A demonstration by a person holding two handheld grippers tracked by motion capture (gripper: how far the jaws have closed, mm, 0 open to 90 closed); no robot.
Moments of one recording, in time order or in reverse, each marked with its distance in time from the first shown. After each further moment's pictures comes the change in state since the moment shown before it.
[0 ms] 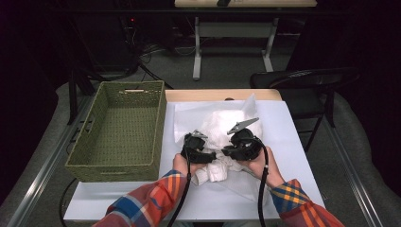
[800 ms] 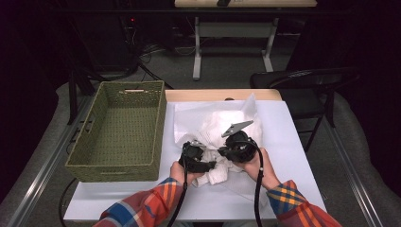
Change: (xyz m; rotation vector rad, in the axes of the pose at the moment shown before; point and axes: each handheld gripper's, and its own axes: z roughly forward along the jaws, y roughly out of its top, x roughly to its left) left arm -0.006 -0.022 0.005 0.007 -0.016 -0.034; right arm 0.013 0.004 0.004 -0.025 -0.012 -0.038
